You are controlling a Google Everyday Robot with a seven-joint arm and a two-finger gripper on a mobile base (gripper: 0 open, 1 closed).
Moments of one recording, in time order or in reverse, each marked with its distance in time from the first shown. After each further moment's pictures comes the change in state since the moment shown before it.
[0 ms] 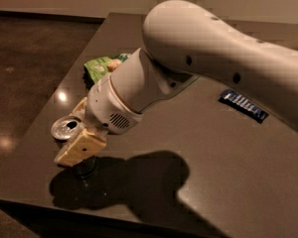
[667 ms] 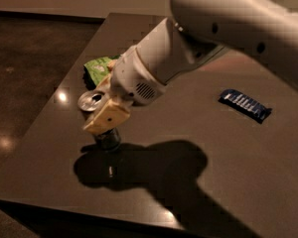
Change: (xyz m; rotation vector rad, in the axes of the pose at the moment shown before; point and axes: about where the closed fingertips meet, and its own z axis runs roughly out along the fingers) arm 0.012 -0.033 -0.051 0.047 0.036 0.011
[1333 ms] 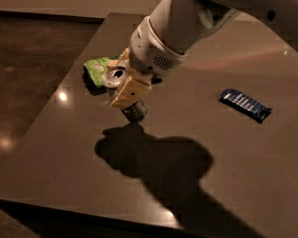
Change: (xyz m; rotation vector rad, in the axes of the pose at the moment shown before) arm 0.019 -0.043 -0.051 0.113 0.192 -0.092
